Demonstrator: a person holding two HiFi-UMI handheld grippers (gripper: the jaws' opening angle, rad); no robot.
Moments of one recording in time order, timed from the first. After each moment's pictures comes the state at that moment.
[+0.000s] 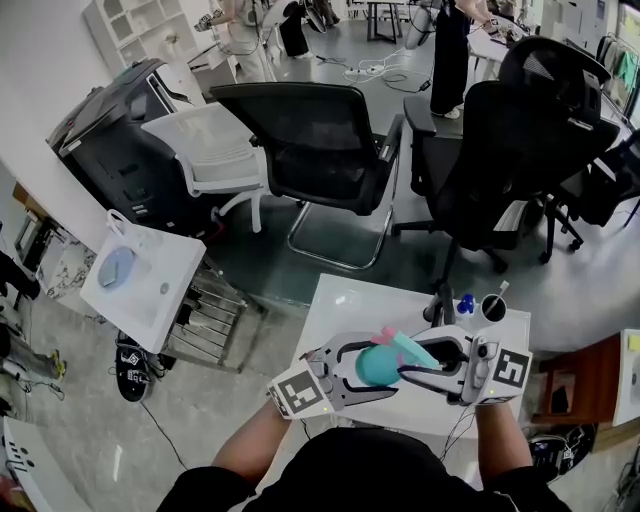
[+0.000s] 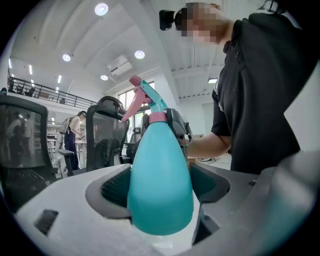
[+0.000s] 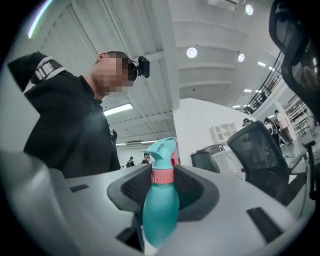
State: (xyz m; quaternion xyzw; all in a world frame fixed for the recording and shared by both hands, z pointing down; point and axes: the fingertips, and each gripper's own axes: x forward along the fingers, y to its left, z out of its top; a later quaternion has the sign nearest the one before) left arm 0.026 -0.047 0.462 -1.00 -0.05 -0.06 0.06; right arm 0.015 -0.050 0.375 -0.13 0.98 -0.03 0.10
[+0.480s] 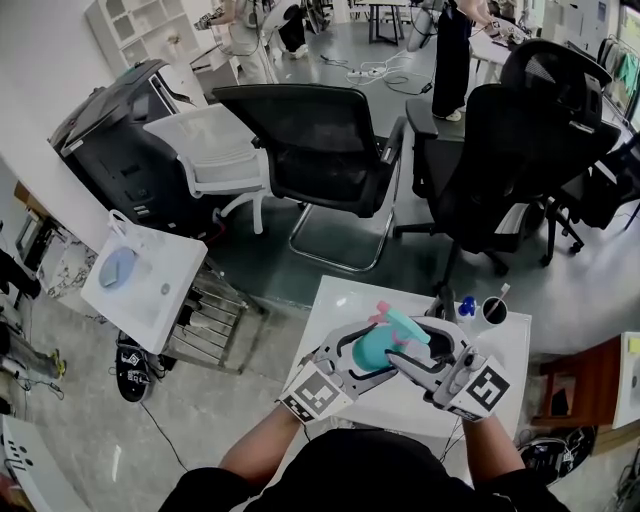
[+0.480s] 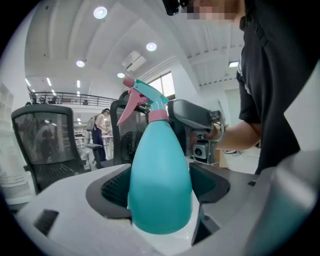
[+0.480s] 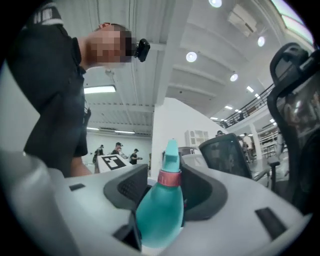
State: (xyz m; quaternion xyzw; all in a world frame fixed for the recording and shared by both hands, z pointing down) left arm 0.025 -0.093 0.485 -0.99 0.11 -0.11 0.06; right arm 0.016 -0.090 0.389 -0.31 0.95 0.03 0.08
